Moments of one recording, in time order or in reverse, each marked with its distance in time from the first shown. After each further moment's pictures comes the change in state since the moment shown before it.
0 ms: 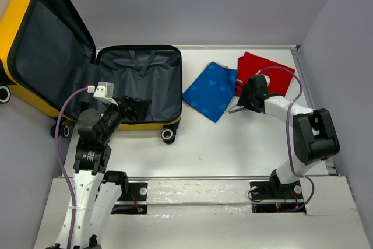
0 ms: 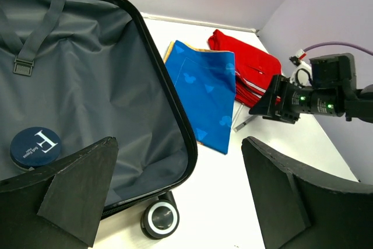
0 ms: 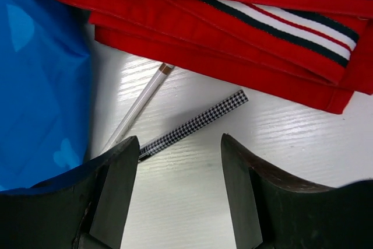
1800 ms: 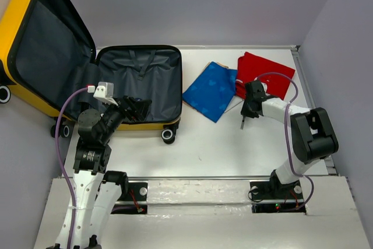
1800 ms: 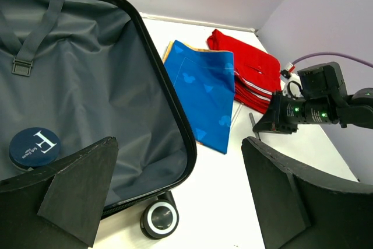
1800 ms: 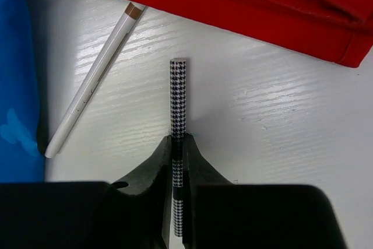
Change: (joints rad) left arm 0.000 -0.001 0.000 0.000 0.004 0.000; right arm 0.032 0.039 -0.028 -0.078 -0.029 0.021
